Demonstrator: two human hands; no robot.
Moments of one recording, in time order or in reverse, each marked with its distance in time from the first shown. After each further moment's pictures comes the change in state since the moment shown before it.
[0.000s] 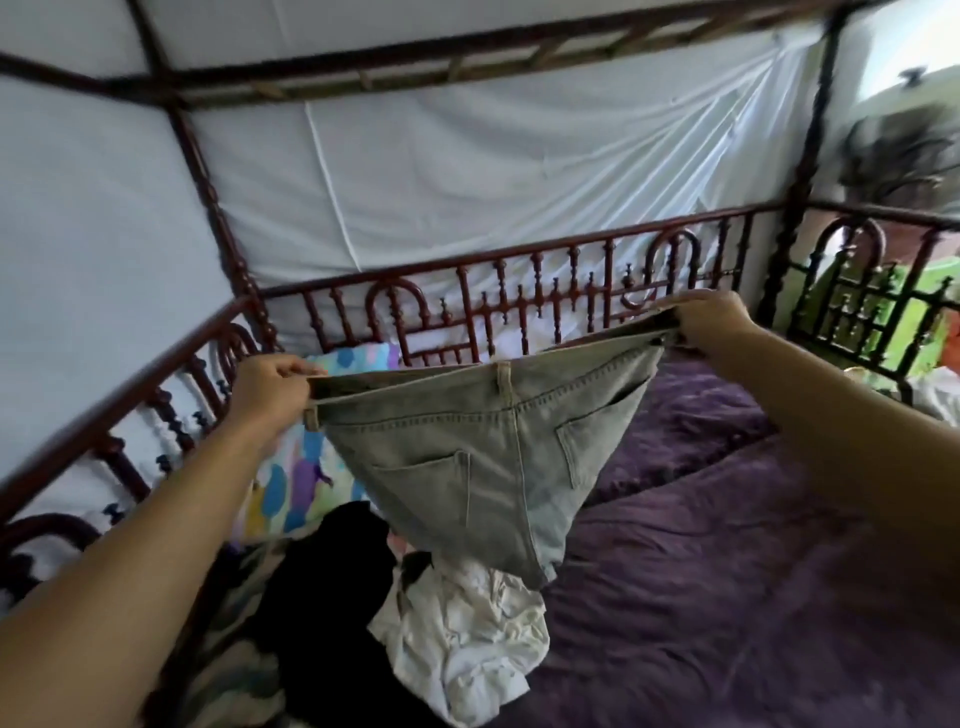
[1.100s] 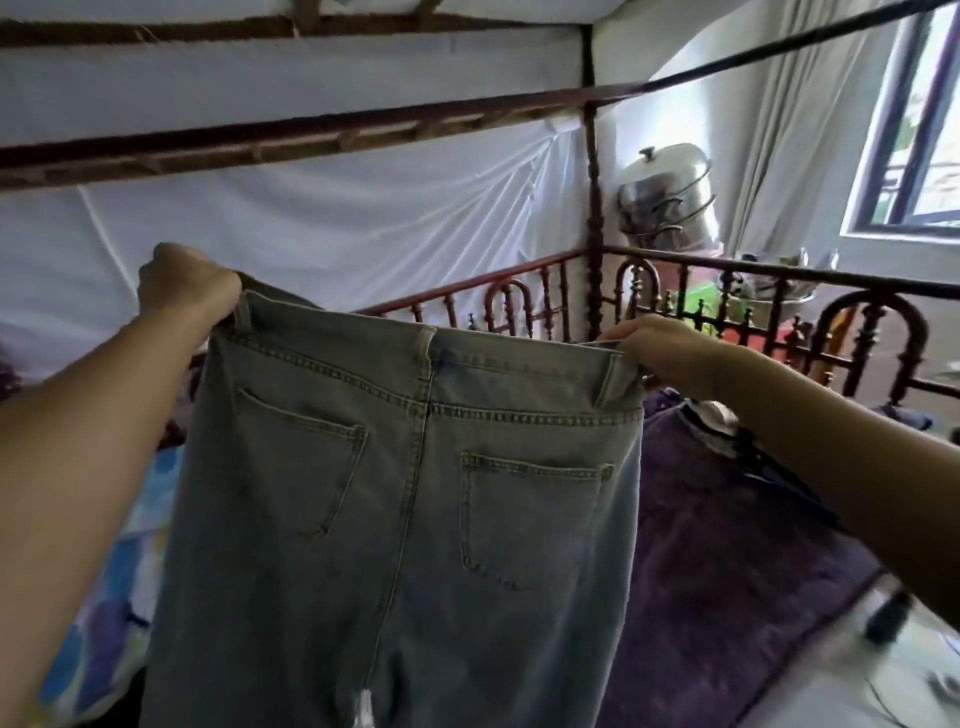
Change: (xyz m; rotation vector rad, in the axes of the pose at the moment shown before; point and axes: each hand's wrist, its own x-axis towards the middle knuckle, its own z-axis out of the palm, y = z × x) left_hand 0.035 0.241 0.133 0.136 0.103 0.180; right_hand -0.034 -0.008 -0.203 -0.273 -0.108 0.027
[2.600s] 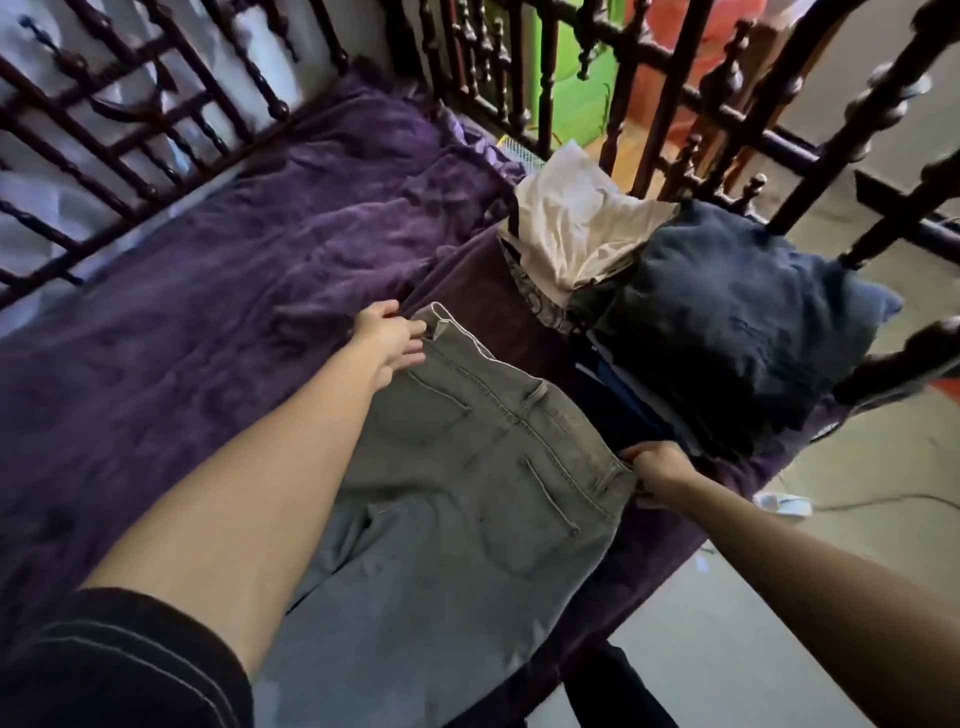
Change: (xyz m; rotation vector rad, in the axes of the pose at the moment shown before) left_hand -0.344 0.212 0.883 -0.261 -1.058 -0.726; right_hand 0.301 0.704 -0.248 0.079 -0.008 1.073
